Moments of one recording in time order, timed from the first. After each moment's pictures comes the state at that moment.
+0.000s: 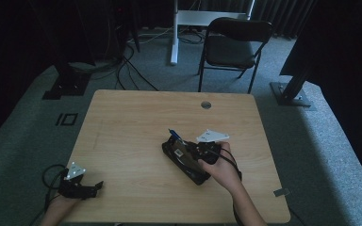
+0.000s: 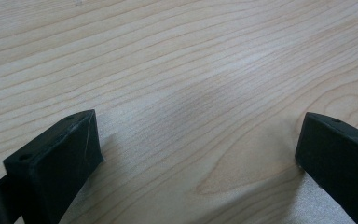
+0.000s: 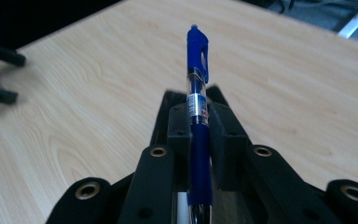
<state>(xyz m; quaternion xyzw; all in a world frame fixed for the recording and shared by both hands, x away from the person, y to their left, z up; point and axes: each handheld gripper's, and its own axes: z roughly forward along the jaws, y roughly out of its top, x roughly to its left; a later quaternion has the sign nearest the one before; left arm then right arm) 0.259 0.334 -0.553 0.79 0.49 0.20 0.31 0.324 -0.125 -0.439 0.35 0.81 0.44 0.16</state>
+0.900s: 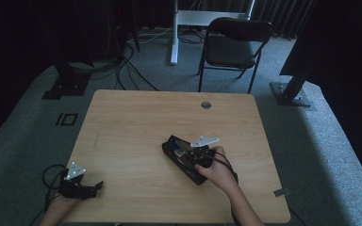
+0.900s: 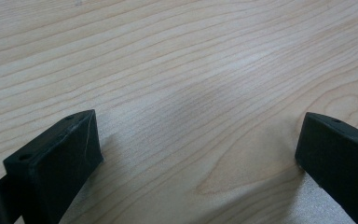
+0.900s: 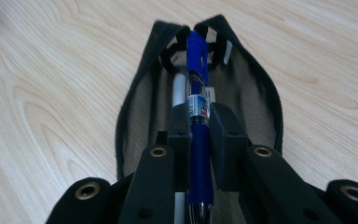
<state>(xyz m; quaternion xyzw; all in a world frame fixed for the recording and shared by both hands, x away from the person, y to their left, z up) 0.258 0.334 -0.553 0.79 0.49 0.20 0.31 0.333 -0.117 -0.478 0.36 0.84 0.37 0.14</state>
